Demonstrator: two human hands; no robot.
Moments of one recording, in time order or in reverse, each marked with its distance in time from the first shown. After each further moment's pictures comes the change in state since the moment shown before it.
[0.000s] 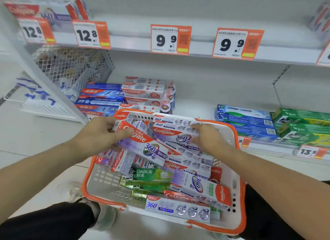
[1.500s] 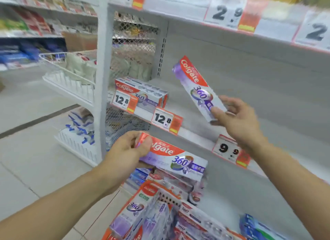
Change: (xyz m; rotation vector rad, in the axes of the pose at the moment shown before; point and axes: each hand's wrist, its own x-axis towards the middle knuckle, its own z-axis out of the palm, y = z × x) left_hand 0.000 0.055 -0.109 -0.702 0.402 0.256; right_hand 0.050 -0.239 -0.221 0.870 0.437 -0.556
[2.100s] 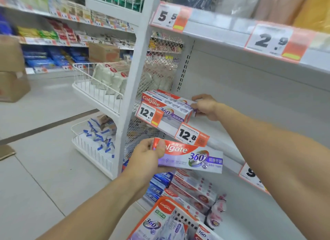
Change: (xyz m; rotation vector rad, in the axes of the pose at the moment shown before) left_hand 0.019 0.008 -0.023 -0.259 0.120 -0.067; right_hand 0.163 0.007 0.144 -0.348 -0.297 0.235
